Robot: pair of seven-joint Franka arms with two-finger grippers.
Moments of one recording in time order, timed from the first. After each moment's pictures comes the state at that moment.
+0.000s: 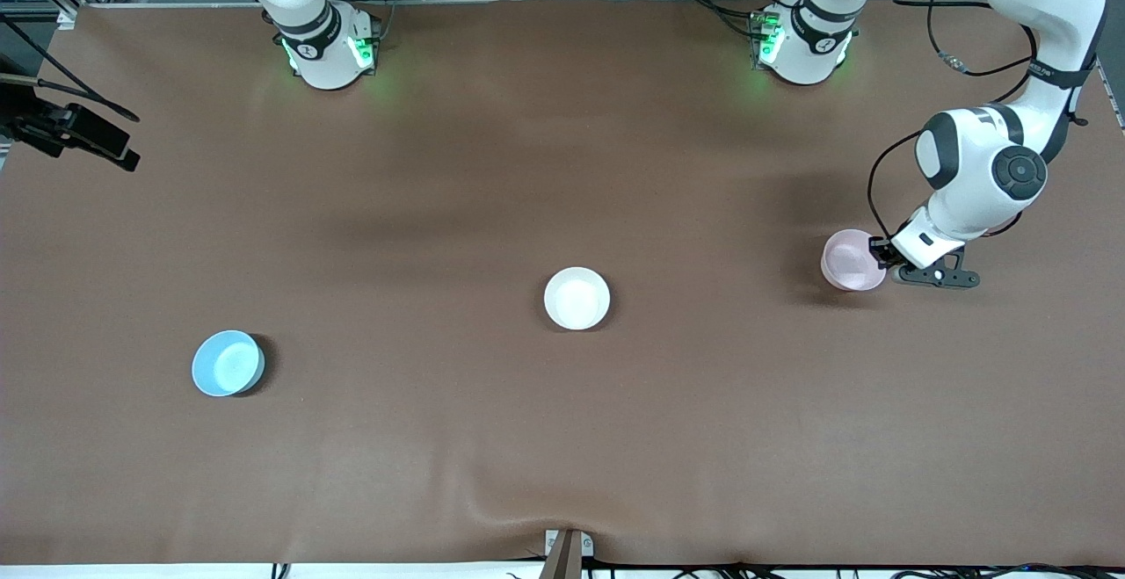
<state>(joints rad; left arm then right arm) 0.13 0.26 -0.02 -2.36 0.02 2.62 0.20 -0.02 -0.03 0.02 -1.51 0.02 1.45 0.21</state>
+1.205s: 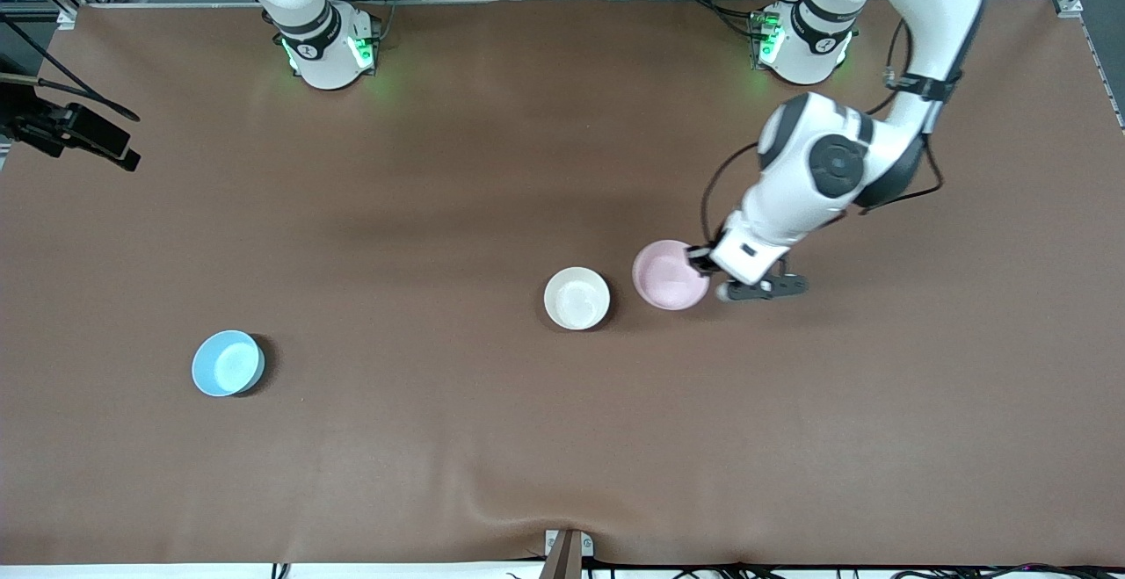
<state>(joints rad) -0.17 0.34 -0.35 -1.91 -0.11 2.33 -0.60 -0.02 -0.03 0.02 -1.51 0.02 1.45 0.21</state>
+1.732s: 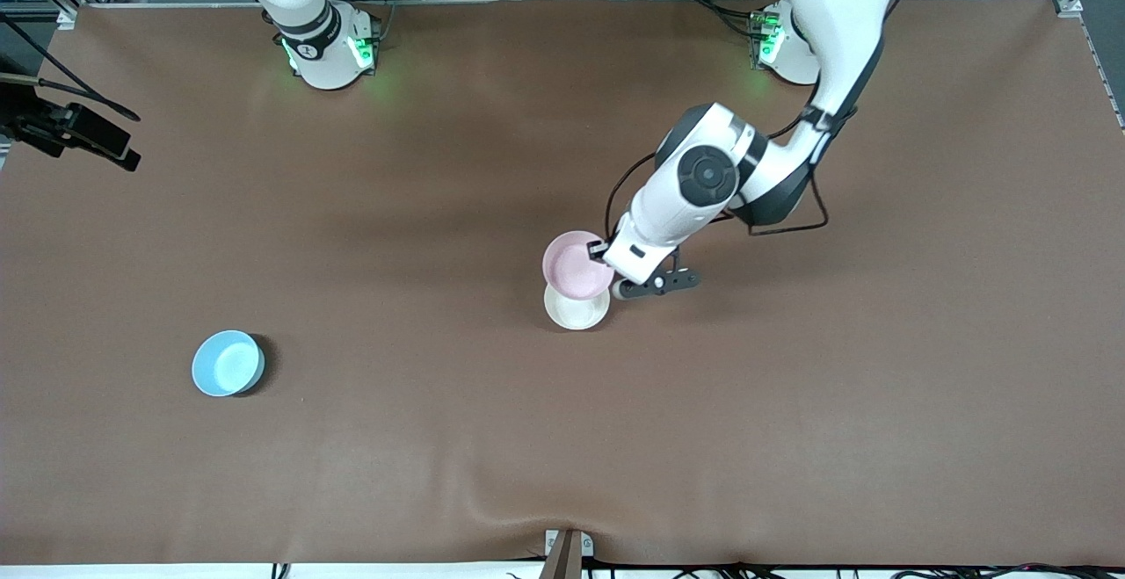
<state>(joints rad) -0.36 0.57 -0.34 -1.67 -0.10 2.30 -0.79 -0.02 -0.03 0.02 -1.51 0.02 1.45 0.21</state>
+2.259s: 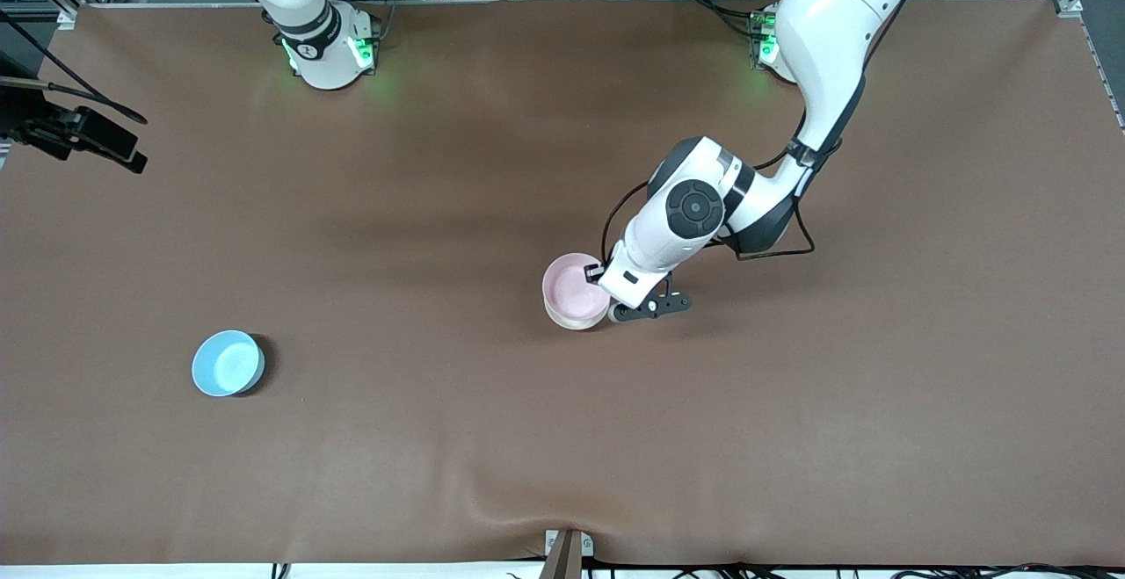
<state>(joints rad) -0.36 0.65 -0.33 -1.62 -0.05 2.34 -0.79 -0.01 -0.02 0.02 -1.51 0.02 1.45 0.21</state>
